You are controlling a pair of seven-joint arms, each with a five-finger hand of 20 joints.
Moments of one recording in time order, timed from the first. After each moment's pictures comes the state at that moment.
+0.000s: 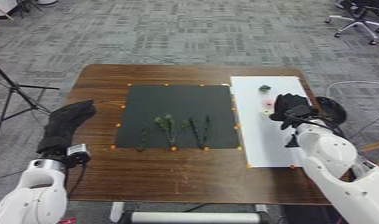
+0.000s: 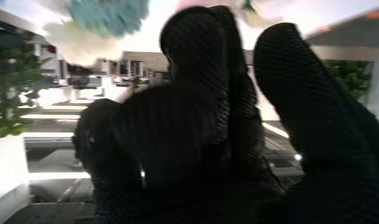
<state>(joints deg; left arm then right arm) 114.2 -64.7 -100.8 -109.2 62.8 5.9 4.6 -87.6 -44.5 69.5 -103.0 -138.7 -6.6 21.8</state>
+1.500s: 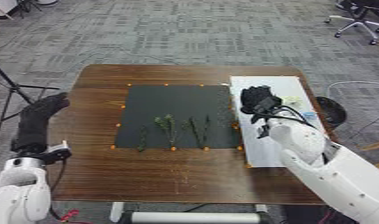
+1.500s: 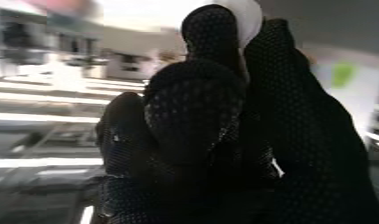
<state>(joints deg) 113.8 -59.8 -103.8 -104.3 66.9 14.1 11.1 -67.6 -43.7 45.6 -97.9 -133.5 1.5 15.8</state>
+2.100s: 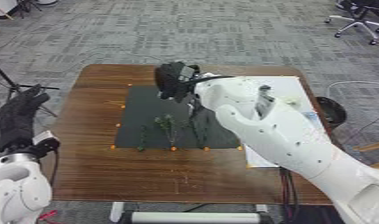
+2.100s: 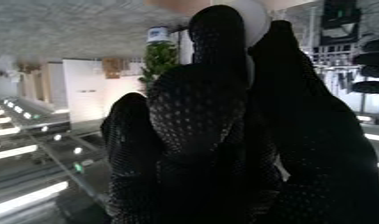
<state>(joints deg) 111.1 -58.4 -102.2 -102.1 51.6 18.7 15.9 -46.0 -67.5 34.5 -89.9 -127.5 -15.6 2.6</state>
